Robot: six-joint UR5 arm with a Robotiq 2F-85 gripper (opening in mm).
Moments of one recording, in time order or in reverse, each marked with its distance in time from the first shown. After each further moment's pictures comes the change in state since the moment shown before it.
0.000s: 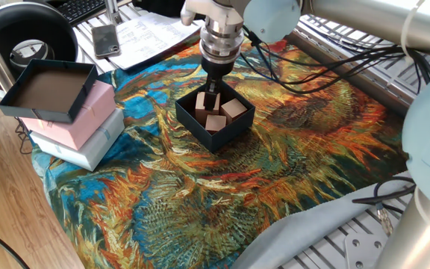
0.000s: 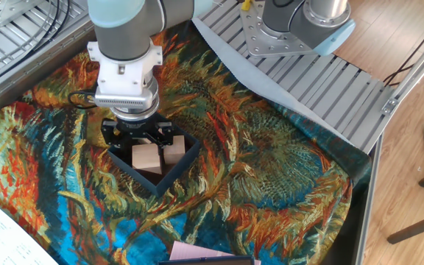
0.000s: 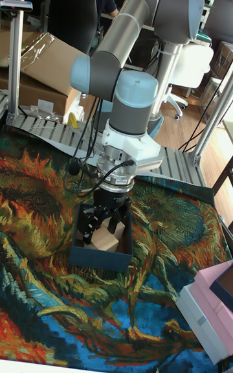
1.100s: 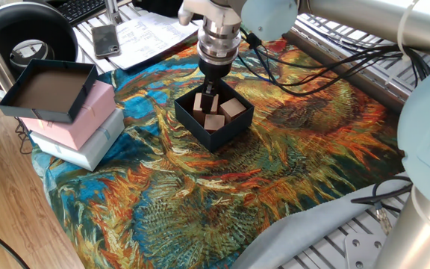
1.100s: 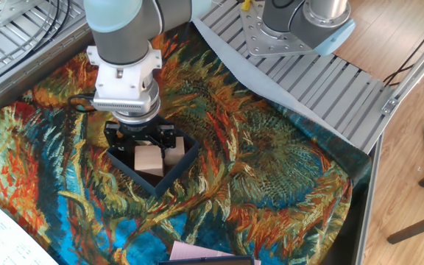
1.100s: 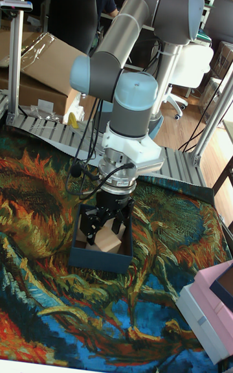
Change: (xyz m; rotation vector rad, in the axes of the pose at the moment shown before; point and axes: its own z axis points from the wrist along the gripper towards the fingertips) arm -0.002 0.012 -0.001 -0.040 0.005 0.032
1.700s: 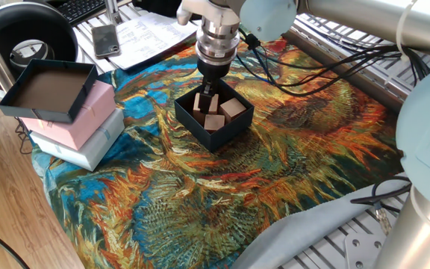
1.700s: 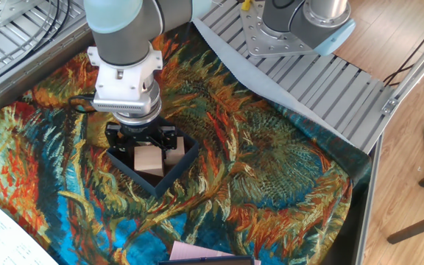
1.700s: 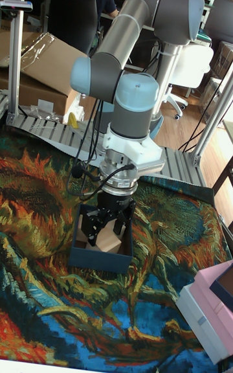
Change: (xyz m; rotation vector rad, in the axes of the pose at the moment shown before) arm -0.008 0.002 0.004 -0.004 -0.014 0.023
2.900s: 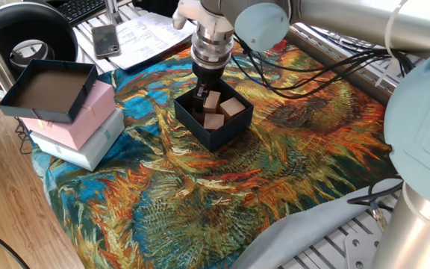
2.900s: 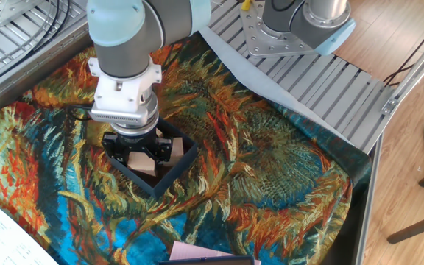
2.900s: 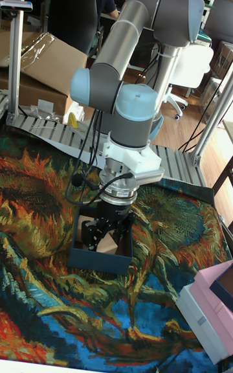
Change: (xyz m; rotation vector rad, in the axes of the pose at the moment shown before) arm -0.012 -0.011 0.016 0.030 -0.027 0.037
